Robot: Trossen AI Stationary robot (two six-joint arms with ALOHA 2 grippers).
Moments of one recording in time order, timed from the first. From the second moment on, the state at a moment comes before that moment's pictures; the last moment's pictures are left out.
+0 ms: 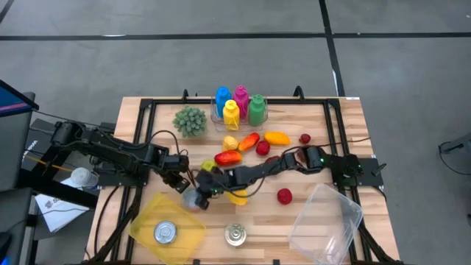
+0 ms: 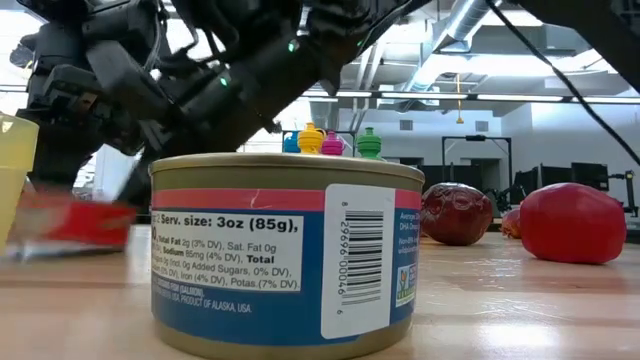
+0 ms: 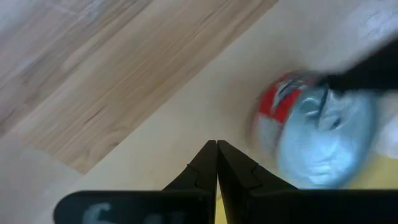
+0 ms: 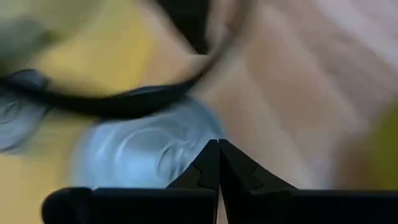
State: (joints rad) left arm -0.12 1.15 0.51 -0.61 0.21 -1.03; right arm 0.17 2.44 1.86 -0.16 0.13 0.58
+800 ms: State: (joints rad) left arm -0.12 1.15 0.51 -0.47 0.13 -1.04; right arm 0.12 2.40 1.86 -0.31 0.16 0.55
